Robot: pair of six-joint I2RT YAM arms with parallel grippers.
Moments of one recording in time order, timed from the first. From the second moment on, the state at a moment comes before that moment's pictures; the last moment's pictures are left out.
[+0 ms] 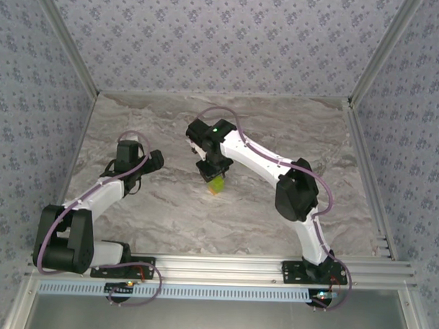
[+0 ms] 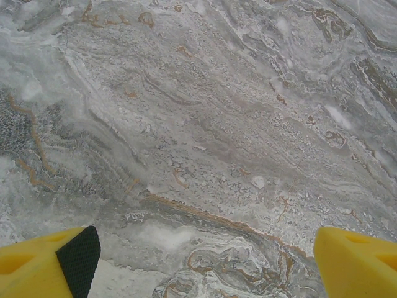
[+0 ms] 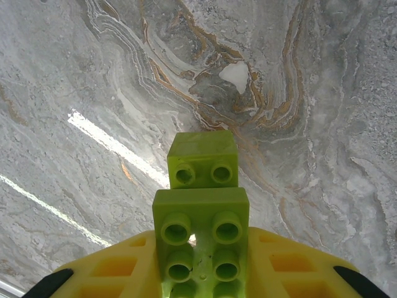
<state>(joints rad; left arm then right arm) -0.15 1.30 0.61 -0.04 -0.04 -0.44 0.86 2.13 1.99 -1.29 0.00 0.17</state>
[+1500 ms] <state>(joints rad) -0.15 1.30 0.61 -0.04 -0.04 -0.44 0.89 2.11 1.96 -1.25 0.09 0.15</state>
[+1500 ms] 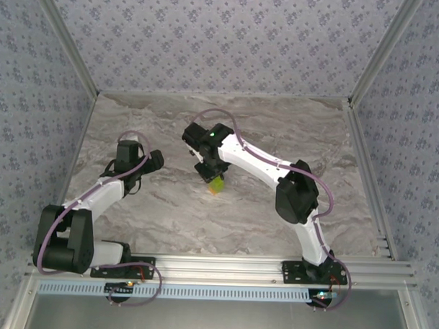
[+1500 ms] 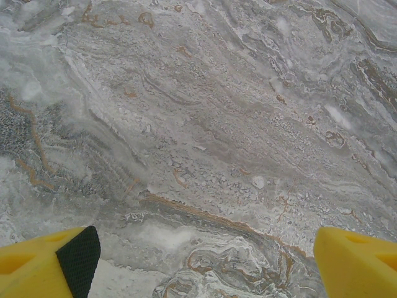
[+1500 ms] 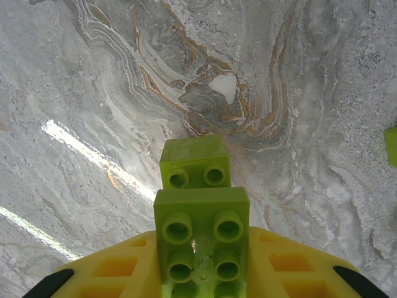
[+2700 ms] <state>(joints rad) -0.15 1.30 0.61 -0.04 -0.04 -0.44 0.86 2.12 1.97 -1.26 0.02 0.00</state>
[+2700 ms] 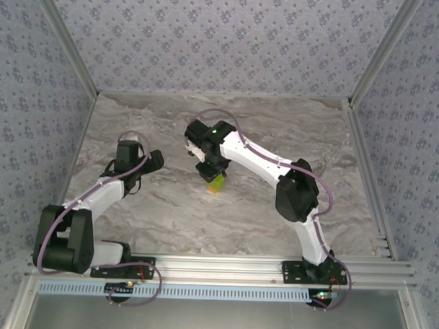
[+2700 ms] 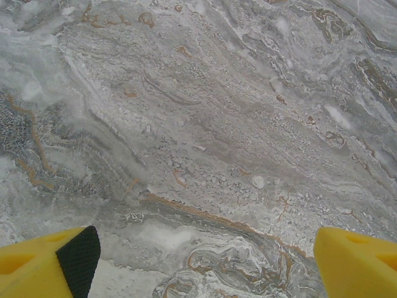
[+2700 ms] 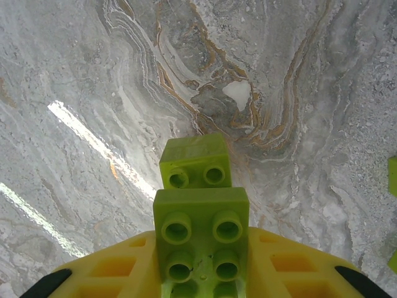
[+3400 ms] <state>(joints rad) -0.15 1.30 0.61 -0.04 -0.04 -0.44 0.84 2.11 2.05 -1.30 0.00 -0.03</state>
